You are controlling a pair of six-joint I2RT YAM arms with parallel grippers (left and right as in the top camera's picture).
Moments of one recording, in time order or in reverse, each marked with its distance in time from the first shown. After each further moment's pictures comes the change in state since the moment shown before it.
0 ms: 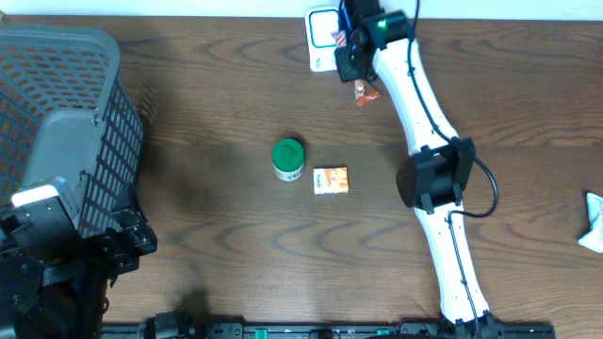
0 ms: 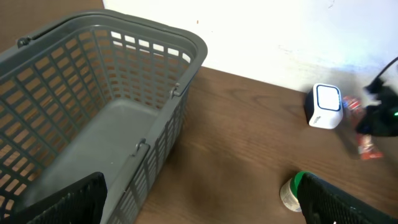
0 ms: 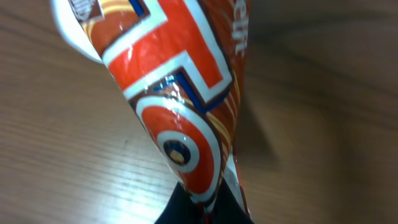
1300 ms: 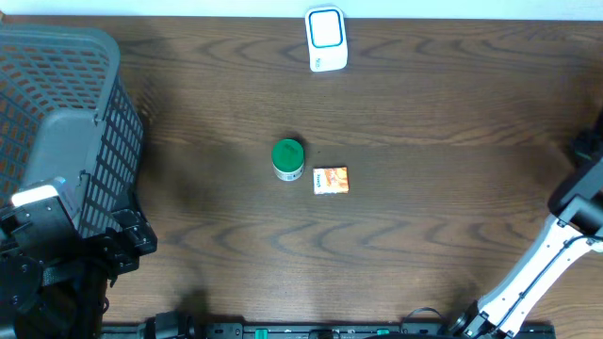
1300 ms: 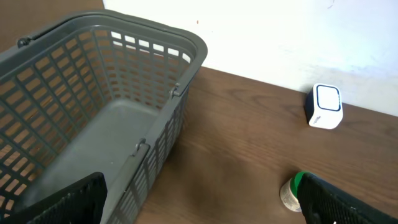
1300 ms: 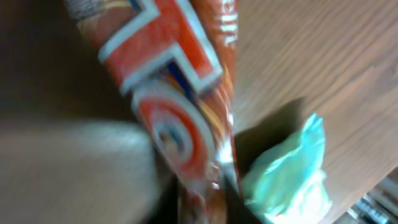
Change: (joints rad) left arm 0.000 0.000 0.000 0.000 0.000 0.000; right arm -0.966 -0.106 -0.470 -0.151 0.333 0.103
